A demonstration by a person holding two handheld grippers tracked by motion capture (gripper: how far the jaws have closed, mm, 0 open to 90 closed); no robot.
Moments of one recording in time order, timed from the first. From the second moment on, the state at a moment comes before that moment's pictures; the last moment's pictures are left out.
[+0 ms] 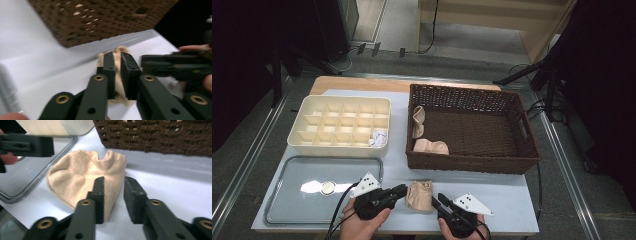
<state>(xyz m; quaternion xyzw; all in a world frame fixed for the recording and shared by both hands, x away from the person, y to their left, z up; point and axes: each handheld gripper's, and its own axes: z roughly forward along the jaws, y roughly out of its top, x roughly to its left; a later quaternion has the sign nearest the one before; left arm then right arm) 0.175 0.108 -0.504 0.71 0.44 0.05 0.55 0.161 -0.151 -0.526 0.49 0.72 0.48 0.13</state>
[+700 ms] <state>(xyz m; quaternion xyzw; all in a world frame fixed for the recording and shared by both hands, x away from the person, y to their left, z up) 0.184 0.094 -0.537 0.74 0.45 0.02 0.50 0.158 -0.148 -0.534 0.51 0.71 0.48 0.10</state>
